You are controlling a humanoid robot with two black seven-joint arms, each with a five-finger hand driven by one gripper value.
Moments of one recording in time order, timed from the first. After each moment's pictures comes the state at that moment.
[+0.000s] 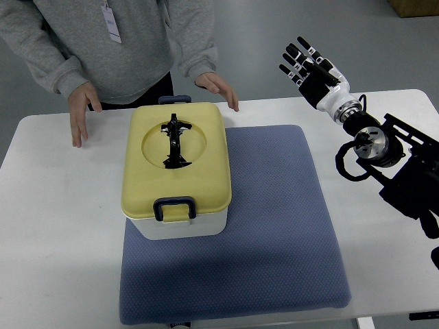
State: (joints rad) left arm 0.03 0.00 -0.02 -0.25 0.02 0.00 0.14; right arm 0.81 -0.22 0.72 0.77 0.13 0.16 0.26
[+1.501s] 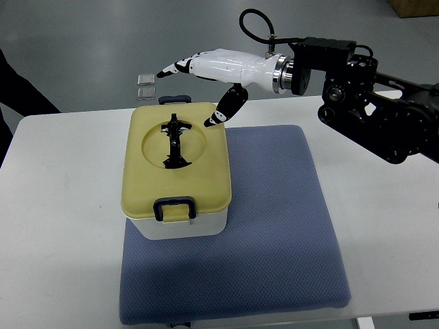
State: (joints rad) left arm 0.04 0.00 -0.02 -0.25 0.02 0.00 0.14; right arm 1.10 -0.28 0.58 1.18 -1.68 0.28 0.21
